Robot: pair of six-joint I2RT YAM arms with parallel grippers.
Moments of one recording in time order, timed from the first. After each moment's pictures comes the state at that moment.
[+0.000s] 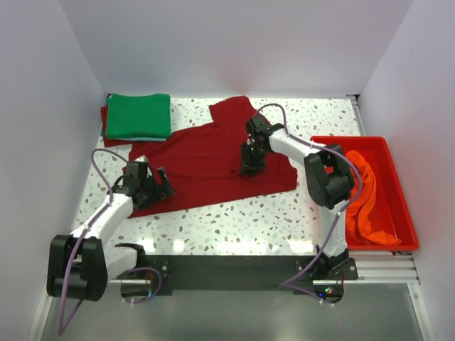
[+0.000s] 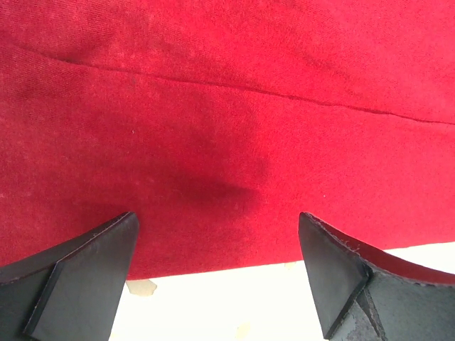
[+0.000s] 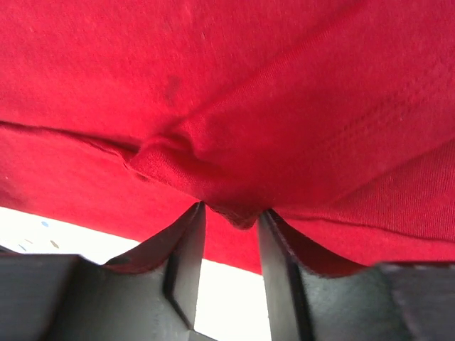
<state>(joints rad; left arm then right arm) -0.09 1.14 0.52 -0.38 0.06 -0.56 0.49 2.05 1.52 -0.73 -0.22 0.48</state>
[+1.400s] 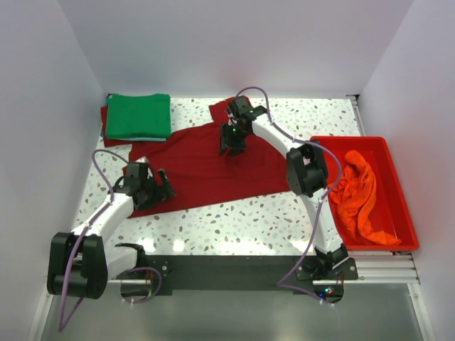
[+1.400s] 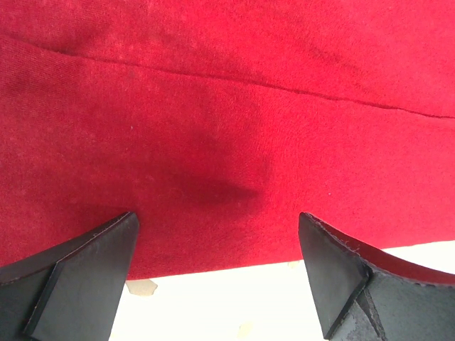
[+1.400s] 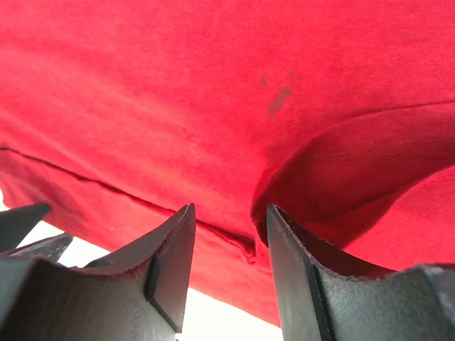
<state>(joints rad) -0.09 1.15 0.52 -0.38 0.06 -0.56 0.54 2.37 2.10 -0.86 -0.28 0.49</state>
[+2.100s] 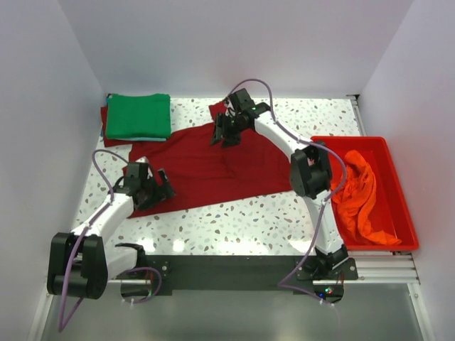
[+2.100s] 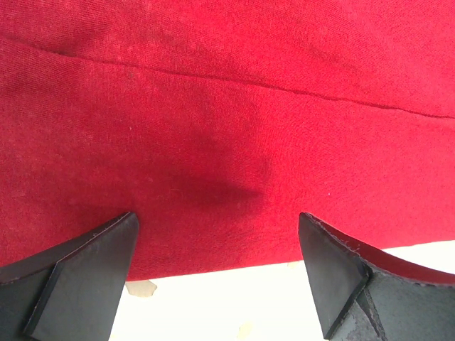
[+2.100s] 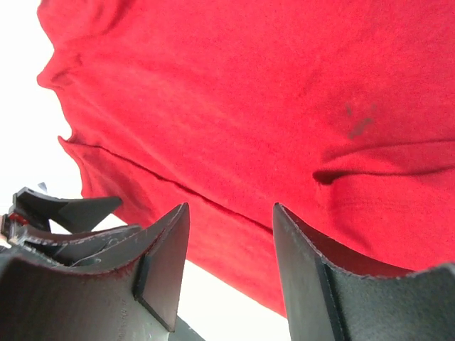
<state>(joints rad) -0.09 1.15 0.51 -0.37 0.07 -0.56 0.54 2.32 2.10 -0.74 -0.39 0.57</state>
